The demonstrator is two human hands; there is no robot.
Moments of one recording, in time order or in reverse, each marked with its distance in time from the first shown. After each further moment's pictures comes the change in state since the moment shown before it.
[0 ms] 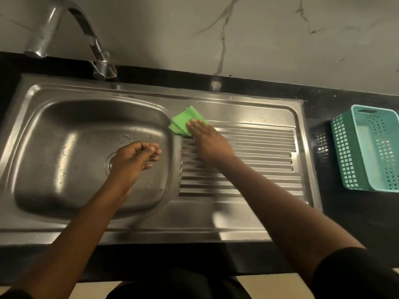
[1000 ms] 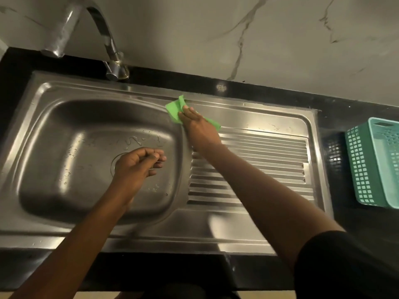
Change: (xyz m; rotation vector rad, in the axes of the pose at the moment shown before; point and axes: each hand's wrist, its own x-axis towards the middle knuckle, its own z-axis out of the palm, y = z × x) left_hand -0.001 -0.003 -0.015 -0.013 0.021 -0.023; right_hand 0.065 -0.051 -0.010 -0.005 0.075 -0.051
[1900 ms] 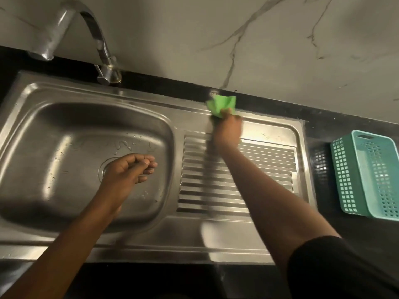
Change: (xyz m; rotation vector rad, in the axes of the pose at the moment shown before) left_hand 0.000 0.000 0.002 -0.047 -0.001 0.011; right_hand -0.003 0.065 -0.028 0.270 0.348 0.666
